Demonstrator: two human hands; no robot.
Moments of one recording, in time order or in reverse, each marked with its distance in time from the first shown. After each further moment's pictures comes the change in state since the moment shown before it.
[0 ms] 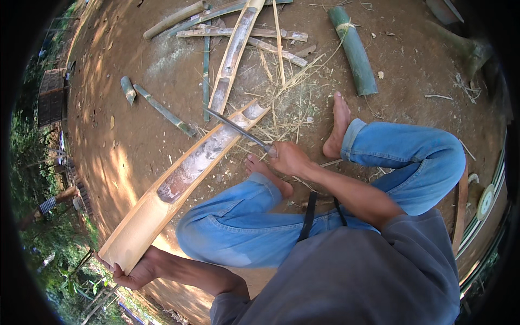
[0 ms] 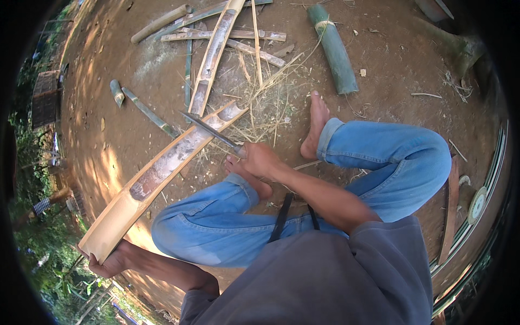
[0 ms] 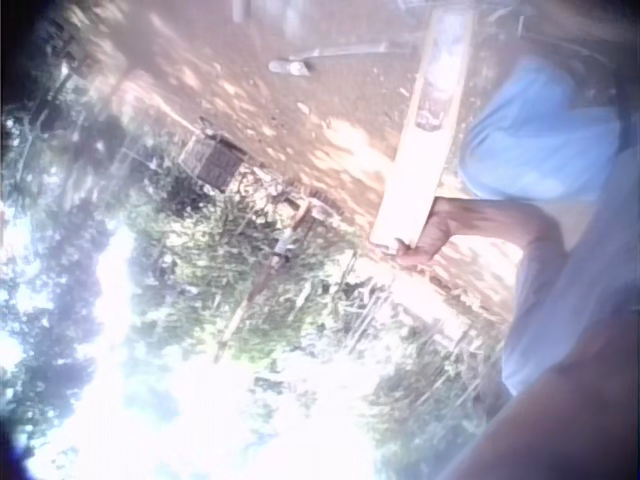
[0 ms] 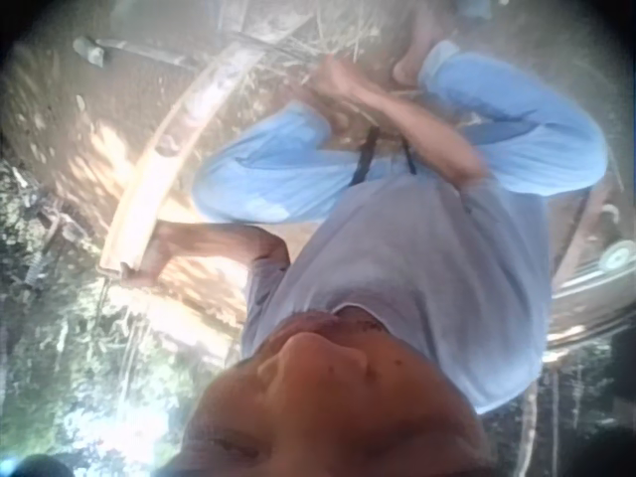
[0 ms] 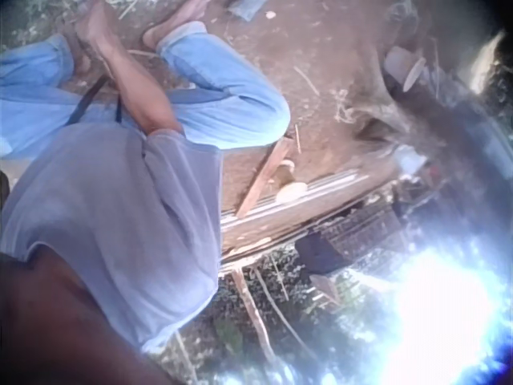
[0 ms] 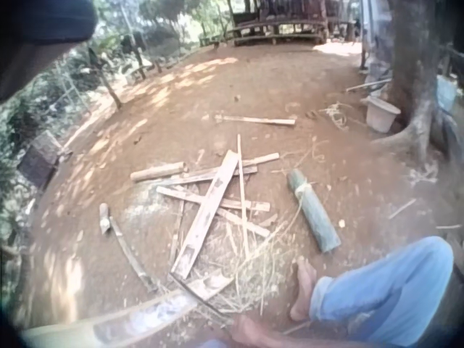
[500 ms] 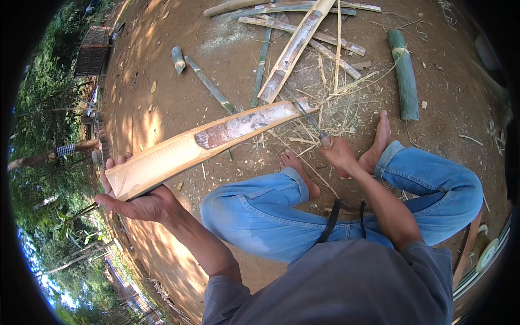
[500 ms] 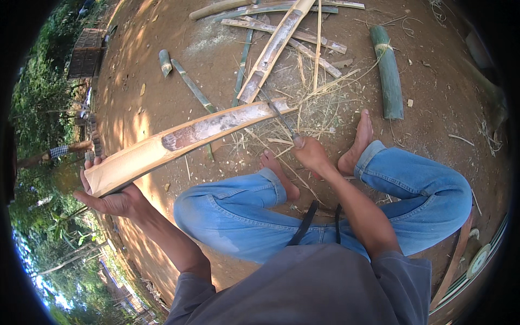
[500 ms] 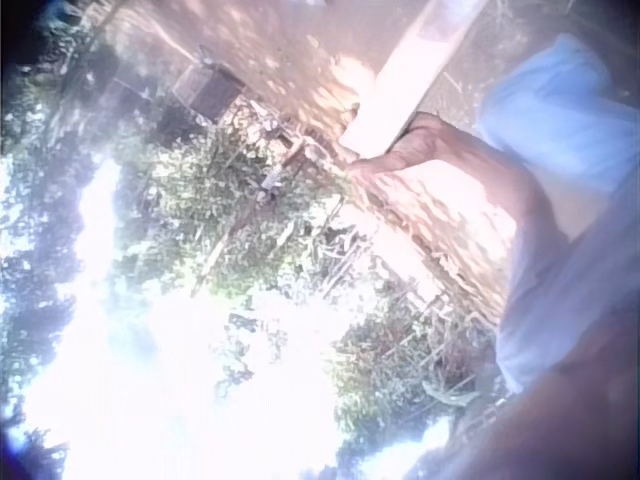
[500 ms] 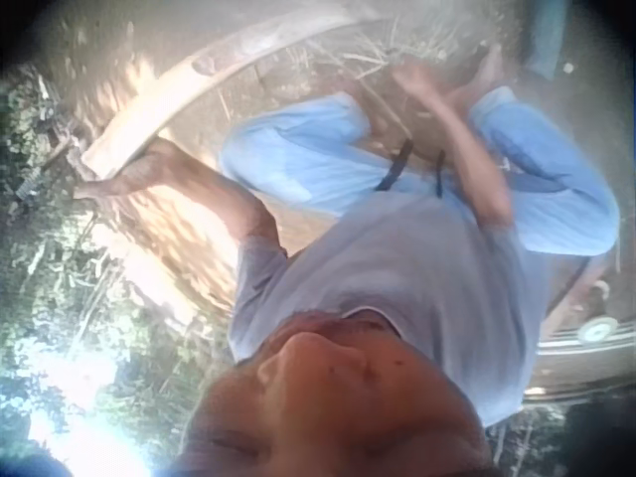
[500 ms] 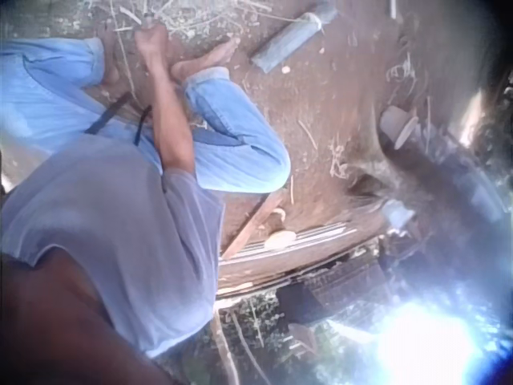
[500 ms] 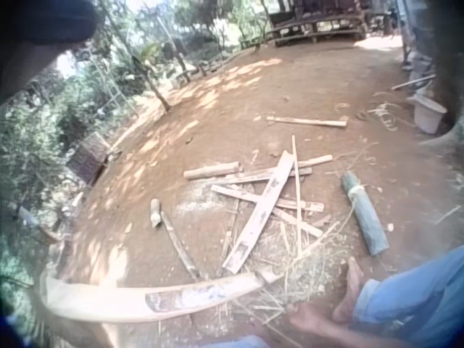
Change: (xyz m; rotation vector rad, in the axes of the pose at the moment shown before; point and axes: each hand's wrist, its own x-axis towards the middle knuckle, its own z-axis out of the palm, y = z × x) left_hand 0.025 -0.014 0.028 -0.118 -0.354 -0.100; right_hand 0.016 0.024 -0.011 0.135 0.022 0.073
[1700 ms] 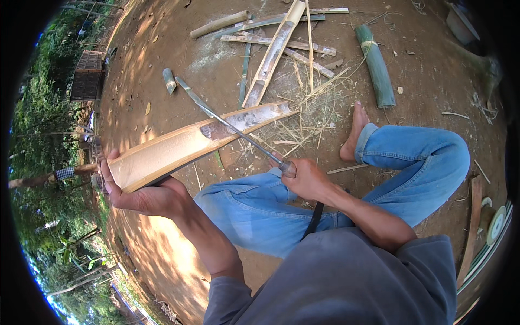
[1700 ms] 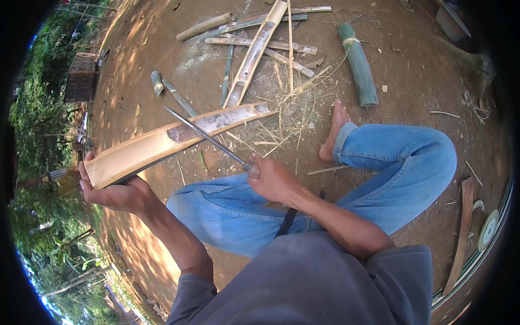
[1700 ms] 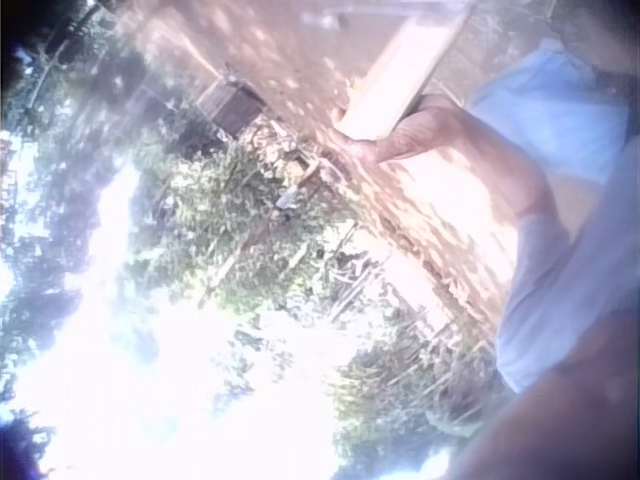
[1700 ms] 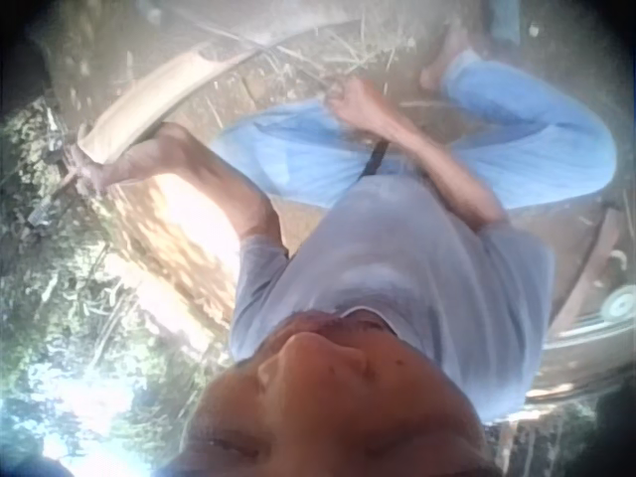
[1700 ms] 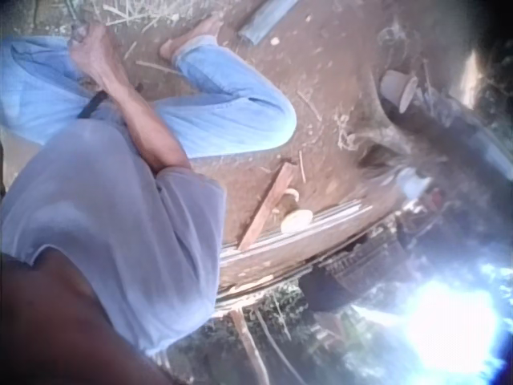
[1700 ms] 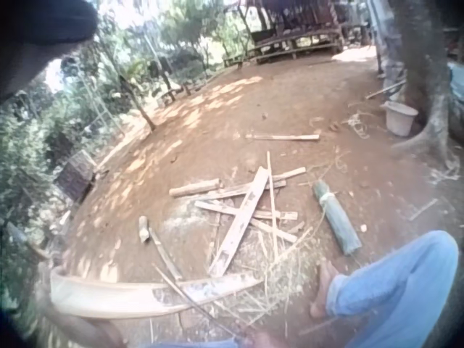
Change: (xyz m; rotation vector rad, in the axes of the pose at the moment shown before) left_hand -0.063 0.040 0.071 0.102 0.029 0.113; right_hand -0.135 -0.096 -0.010 0.035 -0.219 -0.103
